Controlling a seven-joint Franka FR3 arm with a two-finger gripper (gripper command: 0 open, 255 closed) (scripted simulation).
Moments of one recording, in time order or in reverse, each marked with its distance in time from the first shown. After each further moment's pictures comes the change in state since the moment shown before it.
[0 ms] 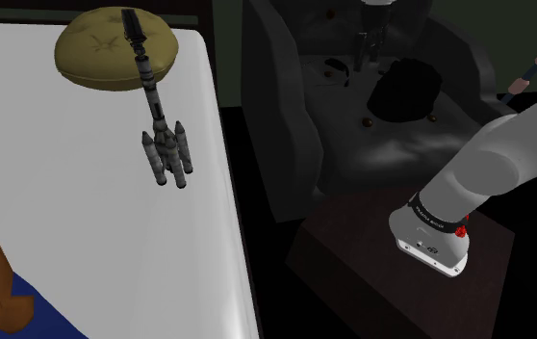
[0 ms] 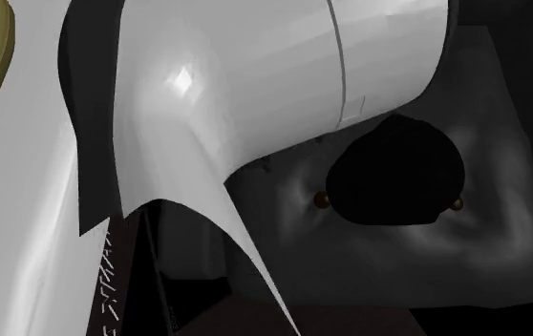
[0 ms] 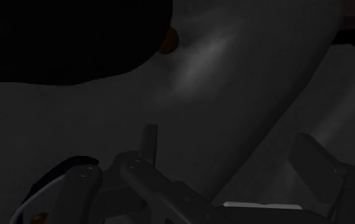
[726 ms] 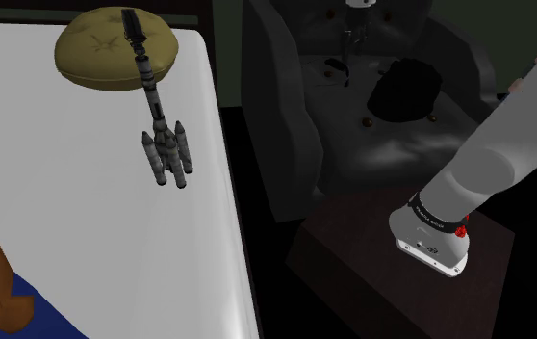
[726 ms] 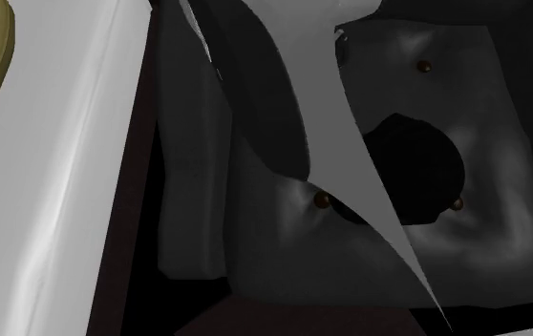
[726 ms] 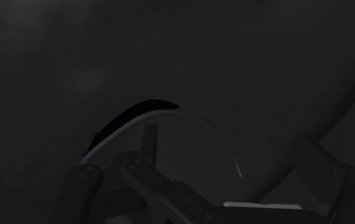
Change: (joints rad) arm -0.052 0.377 -0.085 0.306 0.005 0.100 -0.151
